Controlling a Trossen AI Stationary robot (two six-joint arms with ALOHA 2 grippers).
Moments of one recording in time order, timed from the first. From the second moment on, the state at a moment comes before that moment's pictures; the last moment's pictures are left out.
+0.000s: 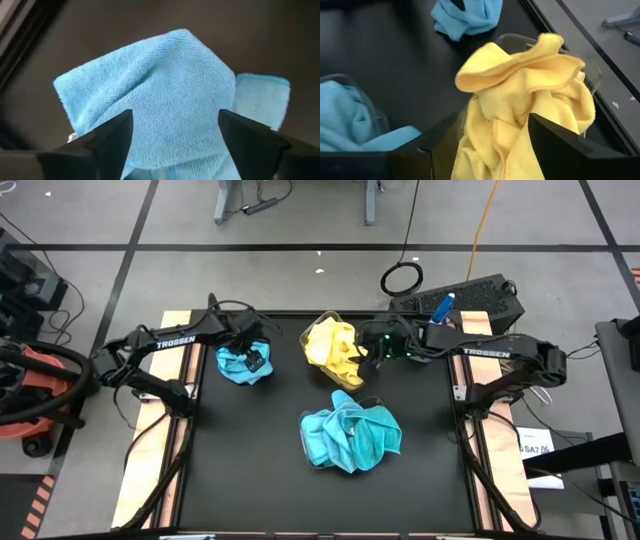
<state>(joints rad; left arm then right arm) 0.65 1.39 0.85 -0.73 -0.11 -0.02 -0.28 1.36 1.09 -0.43 0.02 0.02</state>
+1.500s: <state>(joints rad) 0.37 1.13 0.88 -0.72 0.12 -0.09 0.08 1.21 1.09 -0.67 0.06 0.17</state>
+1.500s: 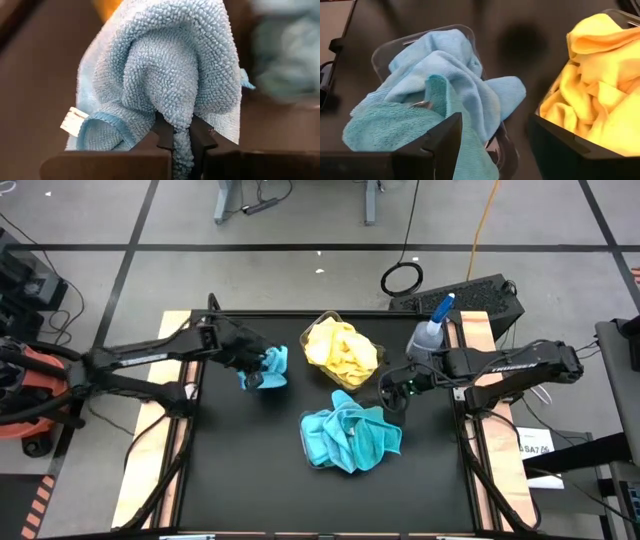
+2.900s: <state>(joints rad) 0.02 1.72 0.99 0.17 0.36 -0.20 0.36 1.21 1.09 -0.66 0.24 0.29</state>
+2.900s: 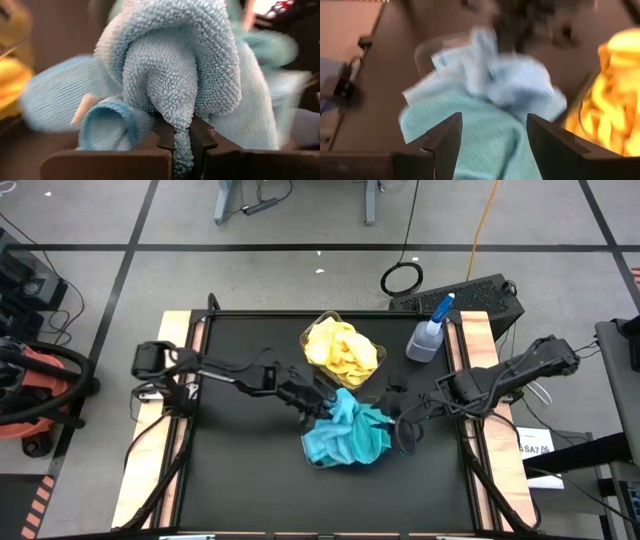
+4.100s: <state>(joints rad) -0.01 1.79 1.04 0.04 0.28 -0.03 0.30 1.72 1.09 -0.37 0.35 0.14</state>
